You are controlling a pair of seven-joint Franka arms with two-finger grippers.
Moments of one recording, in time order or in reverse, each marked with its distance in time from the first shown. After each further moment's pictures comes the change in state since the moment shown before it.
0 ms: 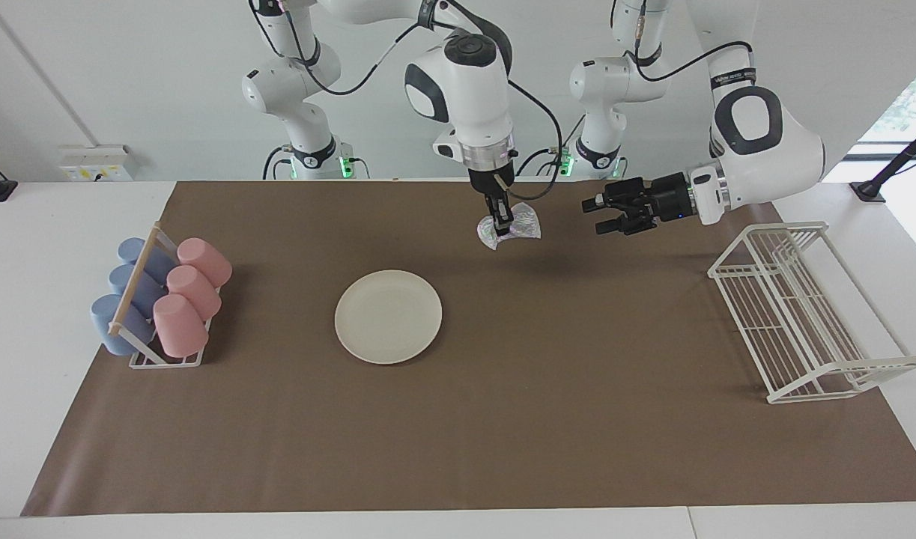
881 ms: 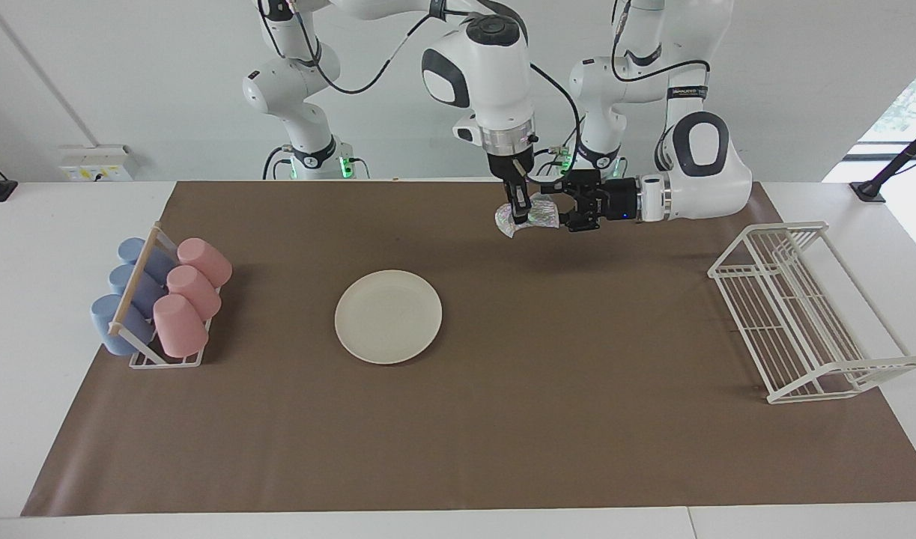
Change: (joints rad) left arm -0.085 -0.009 -0.011 -0.169 -0.217 -0.016 0.251; right arm 0.031 0.038 -0.001 0.105 0.000 -0.053 0.095
